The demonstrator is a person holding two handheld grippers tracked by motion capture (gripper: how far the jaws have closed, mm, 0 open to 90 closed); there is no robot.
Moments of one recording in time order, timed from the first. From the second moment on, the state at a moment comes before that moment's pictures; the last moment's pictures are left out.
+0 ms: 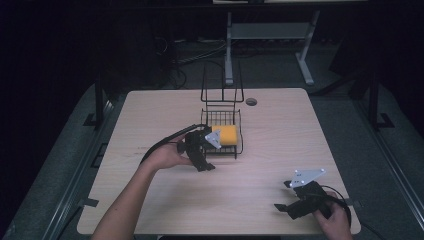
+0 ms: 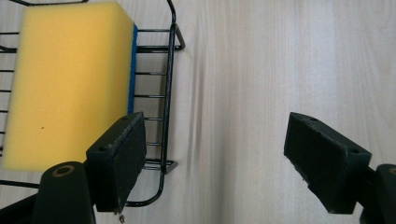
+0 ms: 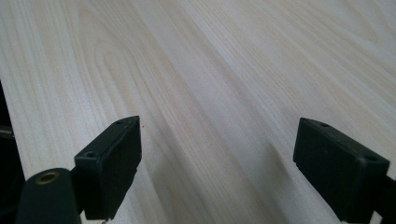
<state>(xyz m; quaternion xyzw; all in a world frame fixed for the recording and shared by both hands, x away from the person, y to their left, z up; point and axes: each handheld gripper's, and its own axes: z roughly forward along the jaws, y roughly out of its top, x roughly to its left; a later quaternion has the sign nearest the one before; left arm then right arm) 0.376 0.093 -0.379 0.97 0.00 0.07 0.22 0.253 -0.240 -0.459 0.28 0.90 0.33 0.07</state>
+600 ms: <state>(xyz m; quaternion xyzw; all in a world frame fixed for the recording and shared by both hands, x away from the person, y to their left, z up) 0.352 0.112 -0.384 0.97 0.01 0.07 0.22 0.251 -0.237 -0.461 0.27 0.90 0.32 0.08</state>
